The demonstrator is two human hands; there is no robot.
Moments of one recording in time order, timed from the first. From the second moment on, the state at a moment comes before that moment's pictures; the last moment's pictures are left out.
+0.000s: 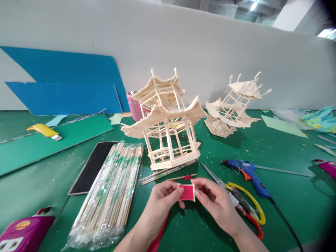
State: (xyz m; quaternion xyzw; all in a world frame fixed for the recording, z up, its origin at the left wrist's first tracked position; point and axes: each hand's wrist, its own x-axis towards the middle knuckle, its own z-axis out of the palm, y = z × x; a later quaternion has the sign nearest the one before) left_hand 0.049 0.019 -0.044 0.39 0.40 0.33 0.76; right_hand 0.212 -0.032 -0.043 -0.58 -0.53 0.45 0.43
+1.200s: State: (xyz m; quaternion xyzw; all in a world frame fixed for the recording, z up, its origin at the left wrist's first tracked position) left_hand 0.052 0.017 -0.050 0.38 0.38 0.33 0.77; right_hand 0.207 -0.029 -0.037 -0.61 -0.52 0.45 0.40
